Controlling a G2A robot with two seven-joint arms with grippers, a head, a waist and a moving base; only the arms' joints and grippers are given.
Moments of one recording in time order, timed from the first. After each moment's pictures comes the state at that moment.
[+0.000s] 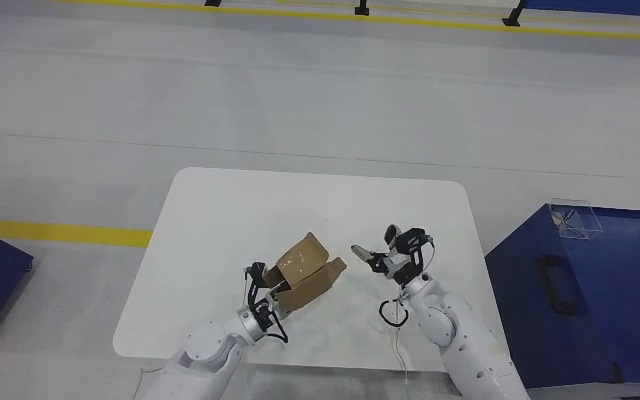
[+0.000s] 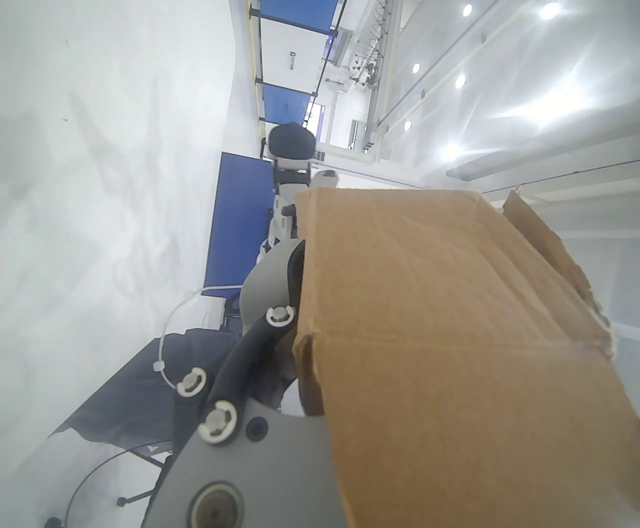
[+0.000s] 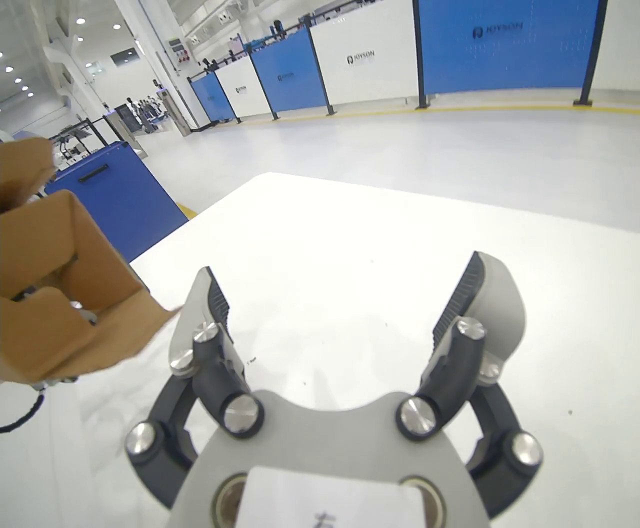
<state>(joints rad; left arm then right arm) 1.23 -1.29 -1.08 -1.32 -0.52 -0.22 -0.67 -1.16 -1.21 1.16 -1.21 -0.96 -0.43 -0.14</state>
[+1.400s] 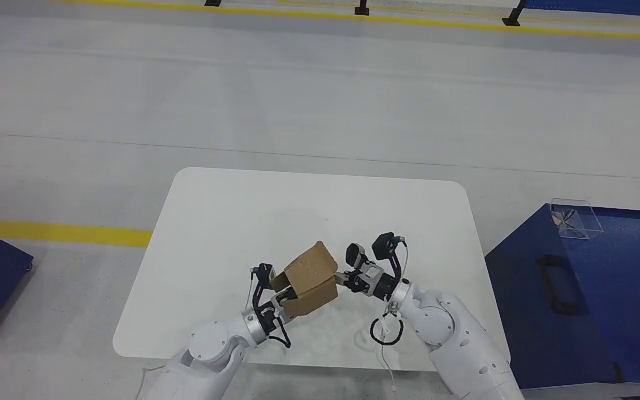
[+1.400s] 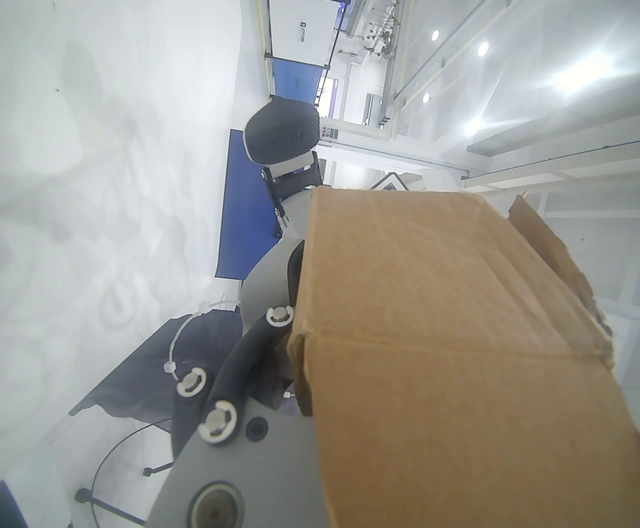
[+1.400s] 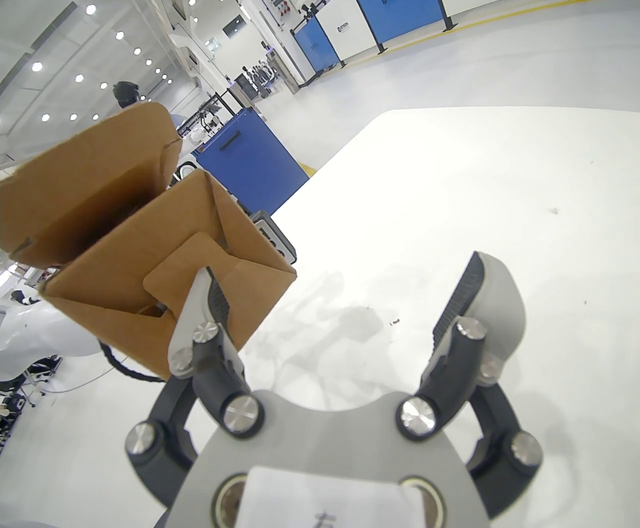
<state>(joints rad) 1.23 -1.30 -1.06 -1.32 -0.45 -0.21 -0.70 -1.15 -1.22 1.13 -1.30 -0.64 -0.66 0.20</state>
